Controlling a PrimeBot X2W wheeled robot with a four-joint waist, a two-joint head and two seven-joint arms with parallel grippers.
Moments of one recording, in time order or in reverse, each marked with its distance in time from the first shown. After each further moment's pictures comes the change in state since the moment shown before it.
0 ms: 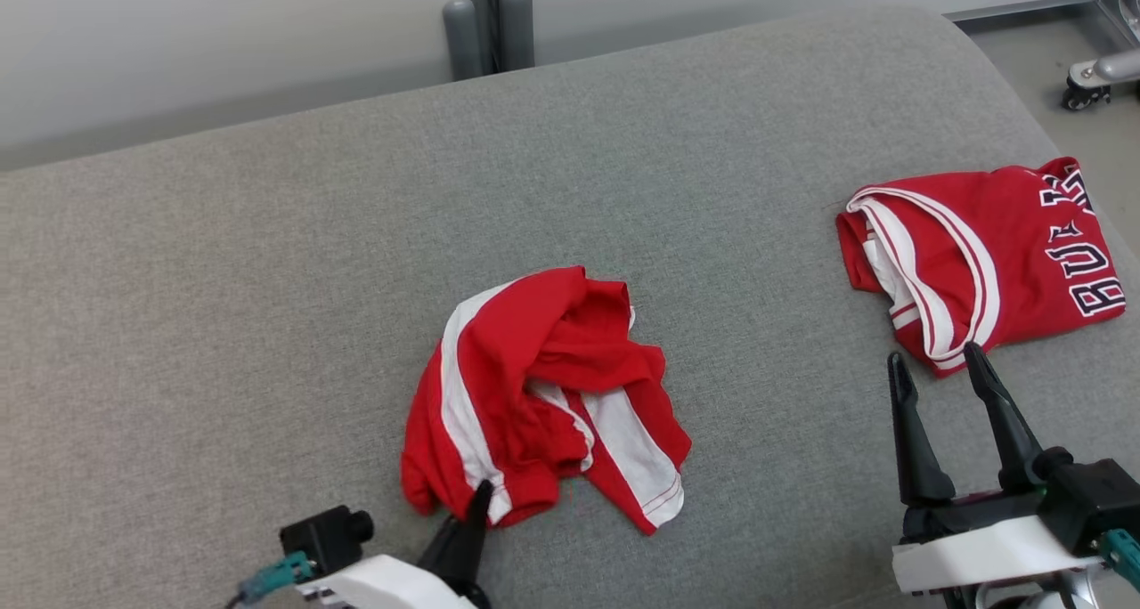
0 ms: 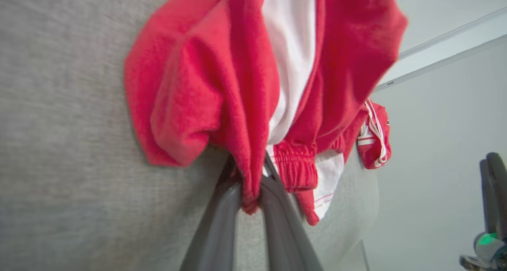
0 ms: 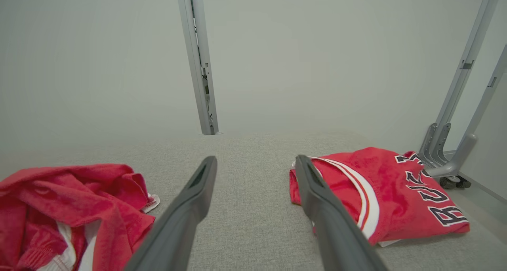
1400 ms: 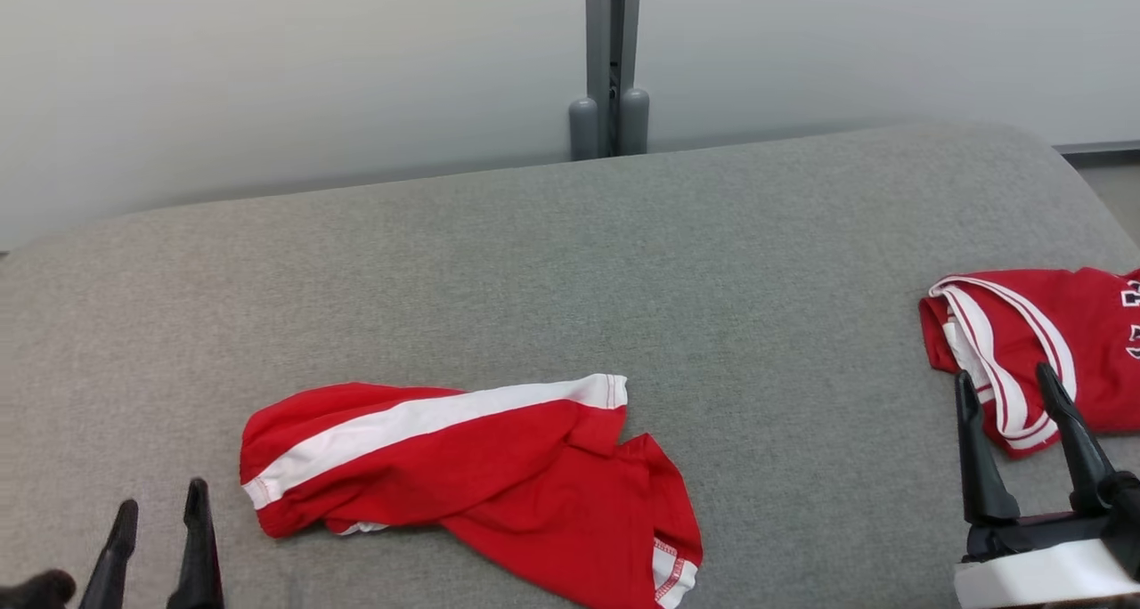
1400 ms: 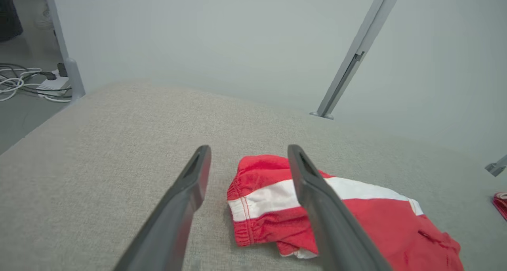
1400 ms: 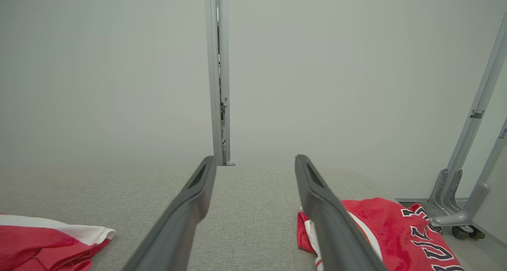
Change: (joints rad) left arm 0.224 0.448 0.271 -0.359 0.149 0.240 -0.091; right arm 0.060 -0.050 -0.072 -0.036 -0.028 0.000 0.000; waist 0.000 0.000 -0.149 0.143
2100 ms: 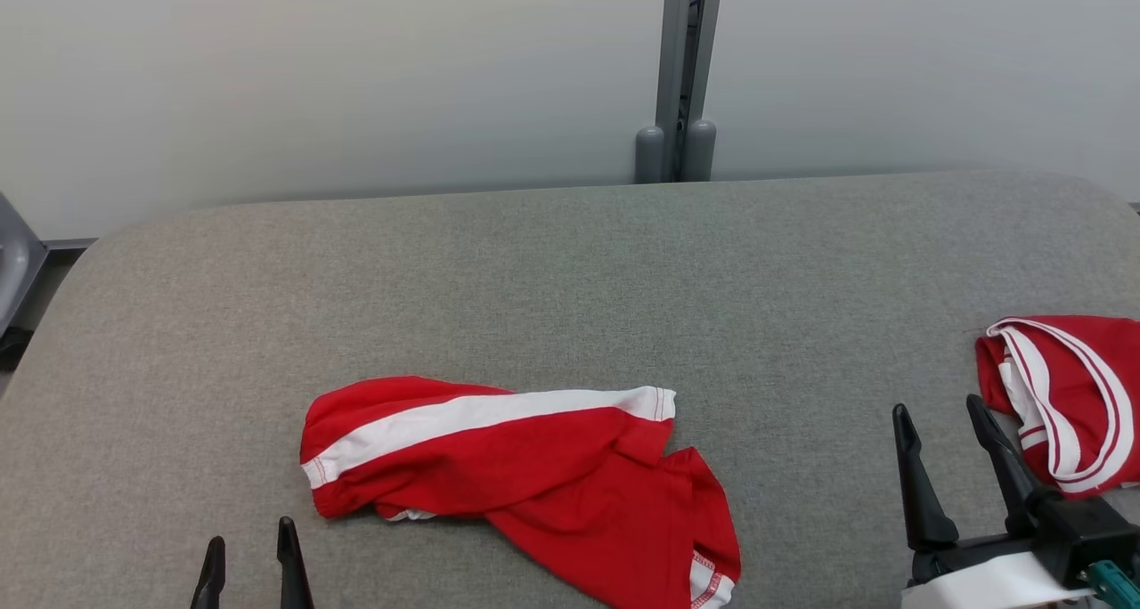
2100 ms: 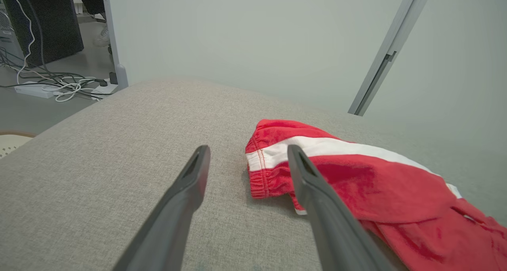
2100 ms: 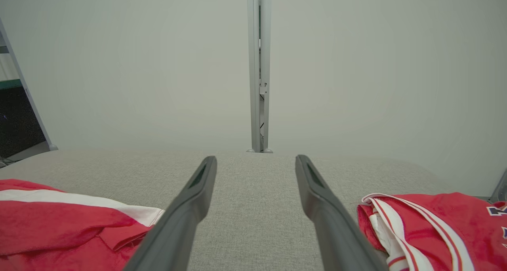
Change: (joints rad) left arm 0.042 -0.474 0.169 0.231 0.492 -0.160 -0.080; right arm 0.005 0.037 0.051 0.095 -0.007 0.000 0.000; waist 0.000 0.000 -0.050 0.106
